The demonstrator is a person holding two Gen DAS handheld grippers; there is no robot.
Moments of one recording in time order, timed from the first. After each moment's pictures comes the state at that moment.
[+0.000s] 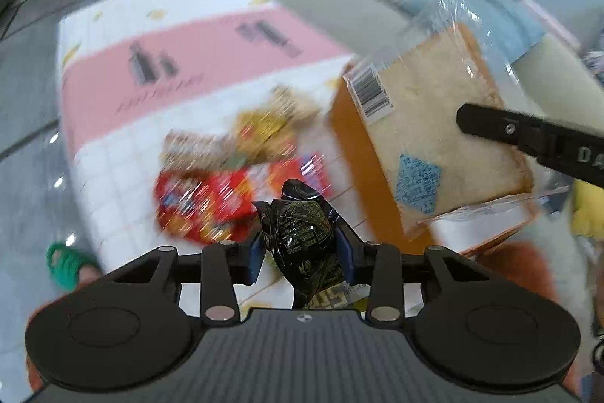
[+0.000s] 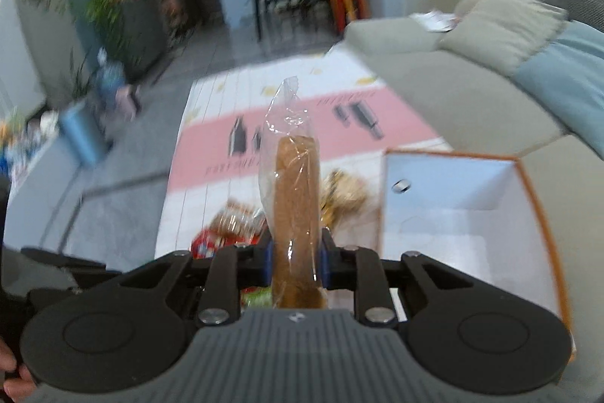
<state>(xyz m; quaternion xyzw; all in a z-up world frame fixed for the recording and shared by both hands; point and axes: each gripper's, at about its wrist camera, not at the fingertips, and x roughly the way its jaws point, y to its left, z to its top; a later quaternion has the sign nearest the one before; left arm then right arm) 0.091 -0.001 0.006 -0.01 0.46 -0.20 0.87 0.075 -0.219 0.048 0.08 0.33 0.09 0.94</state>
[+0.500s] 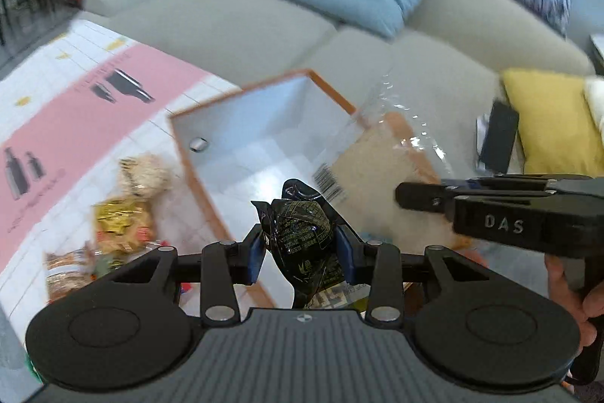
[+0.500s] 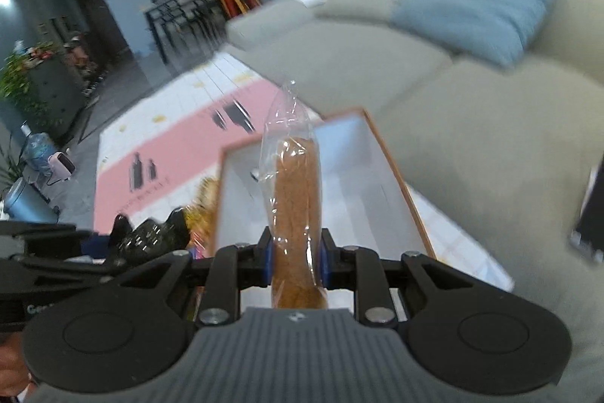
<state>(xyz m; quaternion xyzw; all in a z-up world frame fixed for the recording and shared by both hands) 0.144 -0.172 0.003 0.12 0.46 -0.34 0.81 0.077 -0.357 0.009 0.20 0.40 -0.03 0.90</state>
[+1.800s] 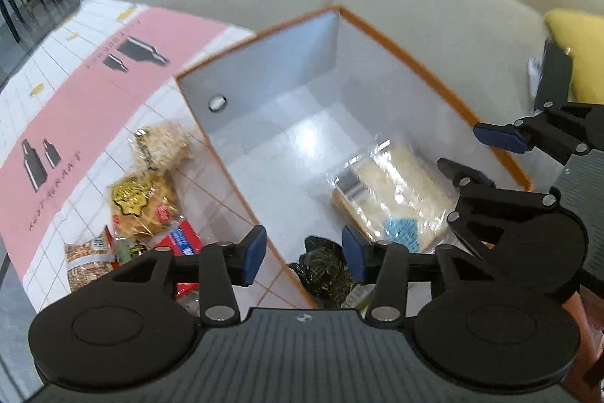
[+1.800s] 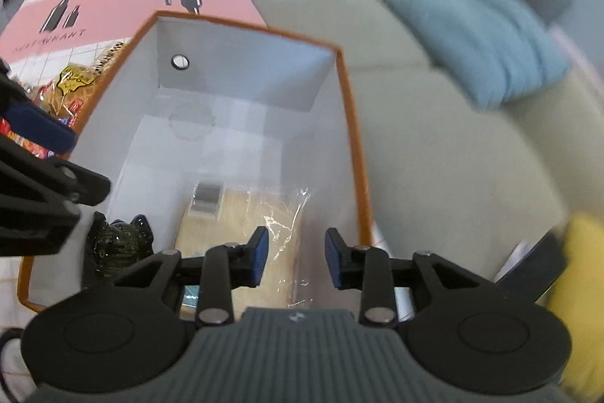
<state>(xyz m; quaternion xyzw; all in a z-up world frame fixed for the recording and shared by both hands) 0.148 -0.178 -0.020 0.18 0.49 -0.28 0.80 0.112 -0.314 -0.043 -0.13 0.47 -0.09 0.87</state>
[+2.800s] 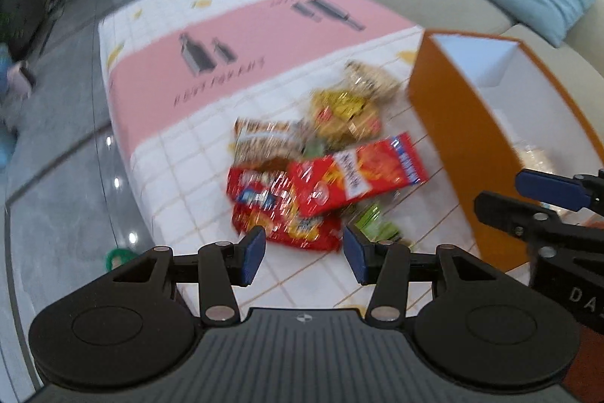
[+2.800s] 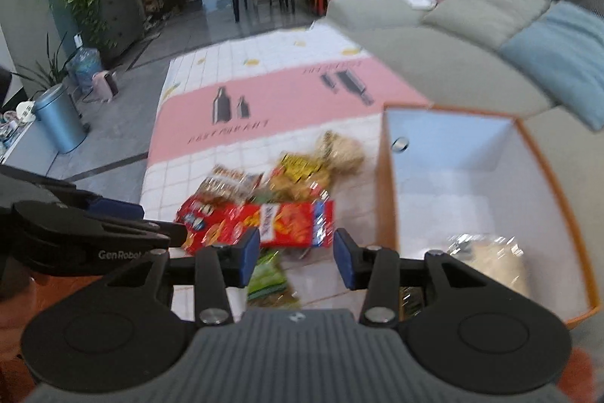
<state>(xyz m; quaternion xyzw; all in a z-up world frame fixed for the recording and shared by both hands) 0.130 0.018 -0.033 0.07 0.49 -0.11 0.86 0.088 -0.164 -0.019 0.05 0.40 0.08 0.91</state>
